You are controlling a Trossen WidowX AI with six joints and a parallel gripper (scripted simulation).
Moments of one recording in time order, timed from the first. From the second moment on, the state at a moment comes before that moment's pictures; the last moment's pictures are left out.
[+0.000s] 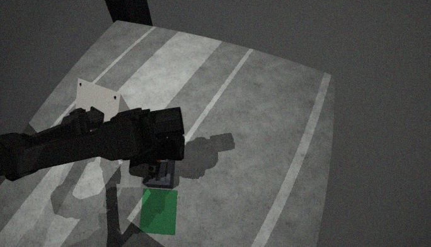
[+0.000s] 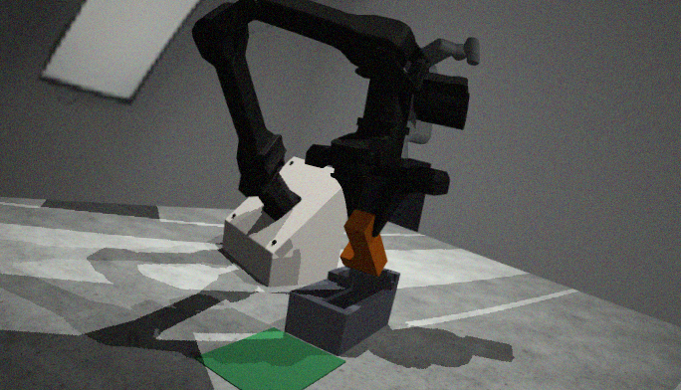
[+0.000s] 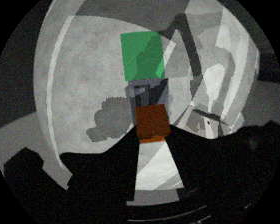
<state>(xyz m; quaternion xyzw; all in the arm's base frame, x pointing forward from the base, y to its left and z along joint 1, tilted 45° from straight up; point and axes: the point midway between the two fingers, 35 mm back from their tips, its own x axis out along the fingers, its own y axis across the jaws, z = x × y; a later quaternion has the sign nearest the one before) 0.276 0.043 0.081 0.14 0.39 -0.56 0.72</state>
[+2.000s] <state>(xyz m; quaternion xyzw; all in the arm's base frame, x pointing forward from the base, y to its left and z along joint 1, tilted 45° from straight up) 0.333 -0.089 0.168 0.14 0.38 -0.56 0.72</state>
